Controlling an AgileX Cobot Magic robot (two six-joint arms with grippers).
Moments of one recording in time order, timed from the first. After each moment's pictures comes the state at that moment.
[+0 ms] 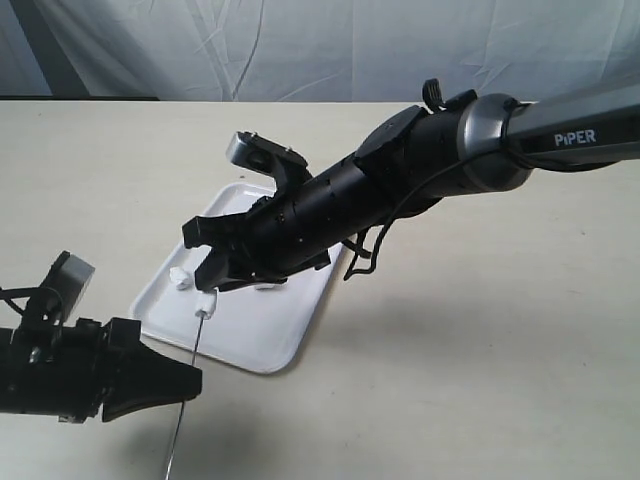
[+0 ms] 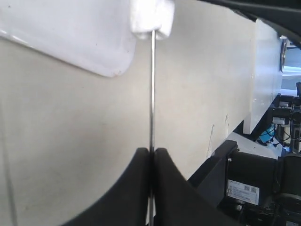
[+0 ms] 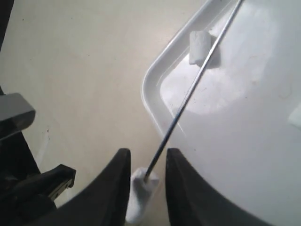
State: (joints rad) left arm -0.04 1.57 -0.27 -1.60 1.00 1.30; right arm 0.69 2.02 -1.22 1.31 0.67 -0.76
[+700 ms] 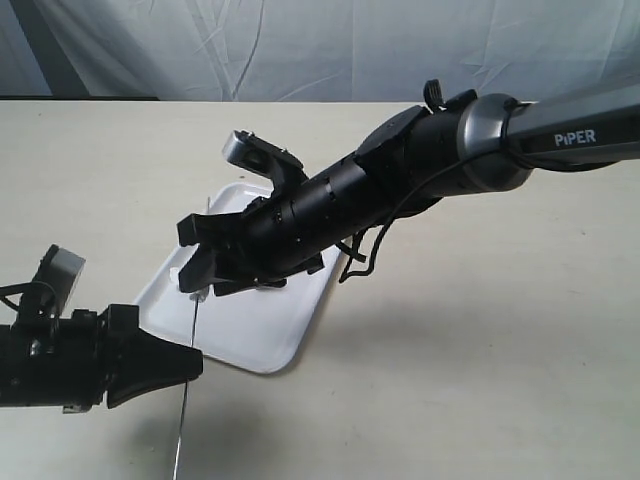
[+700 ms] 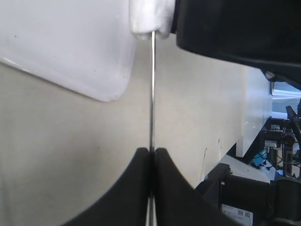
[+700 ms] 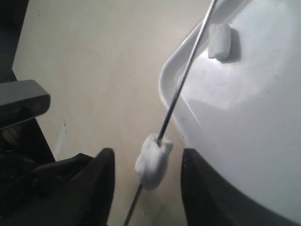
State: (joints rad) left arm -0.04 1.57 -0.24 -1.73 1.00 1.36; right arm 0.69 2.02 -1.22 1.36 0.72 -0.78
